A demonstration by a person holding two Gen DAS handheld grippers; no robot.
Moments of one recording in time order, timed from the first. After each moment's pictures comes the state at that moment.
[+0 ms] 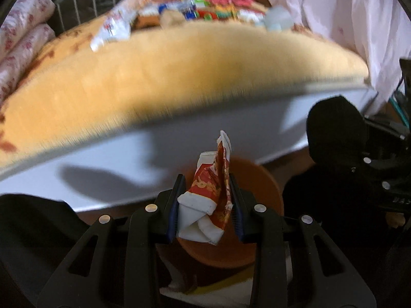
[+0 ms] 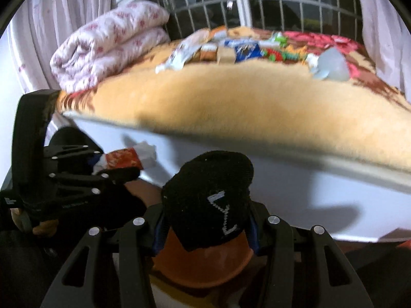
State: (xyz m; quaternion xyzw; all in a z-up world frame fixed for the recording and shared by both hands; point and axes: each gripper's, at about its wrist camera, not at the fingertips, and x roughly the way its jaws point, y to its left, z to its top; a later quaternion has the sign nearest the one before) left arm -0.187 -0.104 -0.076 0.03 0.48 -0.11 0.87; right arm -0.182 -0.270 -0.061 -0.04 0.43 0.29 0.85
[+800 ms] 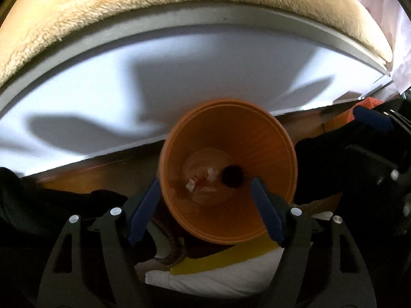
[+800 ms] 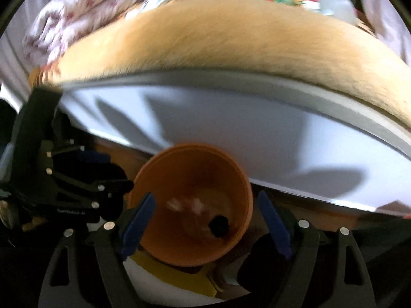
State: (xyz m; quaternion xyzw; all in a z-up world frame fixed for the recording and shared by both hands) left arm -0.164 -0.098 -0.144 -0.01 0.60 -0.11 0.79; right arm -0.171 -0.276 -0.106 -0.05 0.51 0.22 0.83
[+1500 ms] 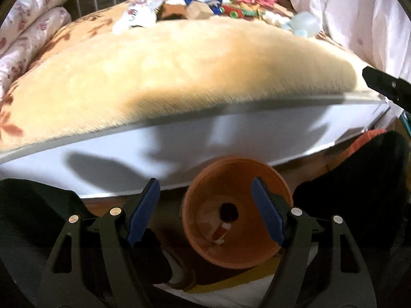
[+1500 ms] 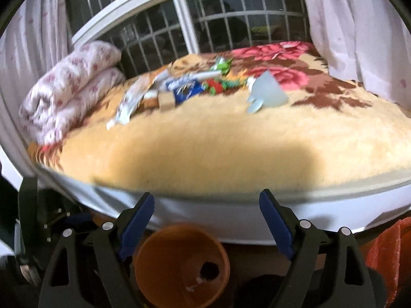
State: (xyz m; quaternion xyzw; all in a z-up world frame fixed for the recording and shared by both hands) left arm -0.175 -0.082 -0.071 -0.01 0.48 -0.07 0.87; right arm -0.125 -0.338 -0.008 0.05 0.37 0.18 0.91
